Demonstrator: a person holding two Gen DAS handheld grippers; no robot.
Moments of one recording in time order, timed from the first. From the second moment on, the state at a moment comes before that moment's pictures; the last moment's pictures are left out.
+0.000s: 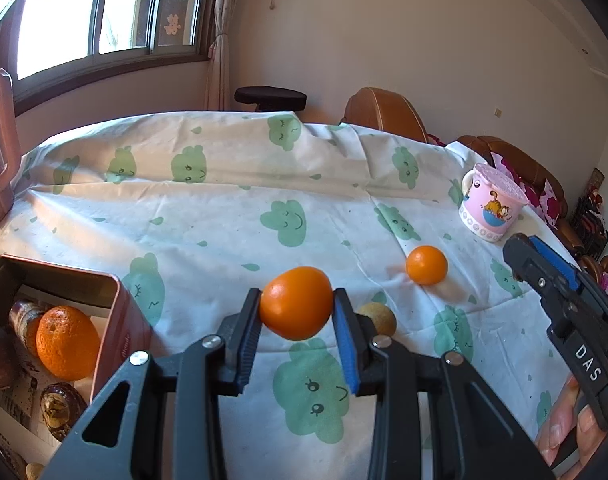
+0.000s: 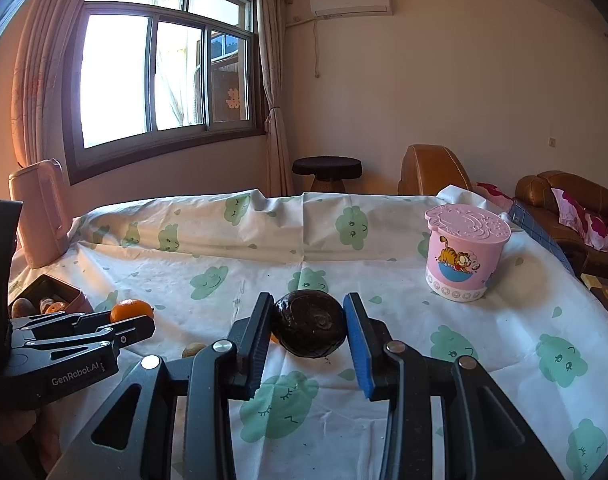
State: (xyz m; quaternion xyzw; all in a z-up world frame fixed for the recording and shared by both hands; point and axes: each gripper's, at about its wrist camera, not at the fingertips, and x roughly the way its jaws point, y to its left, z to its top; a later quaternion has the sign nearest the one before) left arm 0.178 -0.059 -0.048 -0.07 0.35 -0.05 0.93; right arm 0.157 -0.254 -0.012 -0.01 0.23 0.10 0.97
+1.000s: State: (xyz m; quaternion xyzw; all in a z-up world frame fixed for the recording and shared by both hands) left arm 0.146 -0.066 -0.027 -0.03 0.26 -0.01 0.96; right arm 0.128 -0.253 -0.003 -0.01 0.18 0.12 0.98
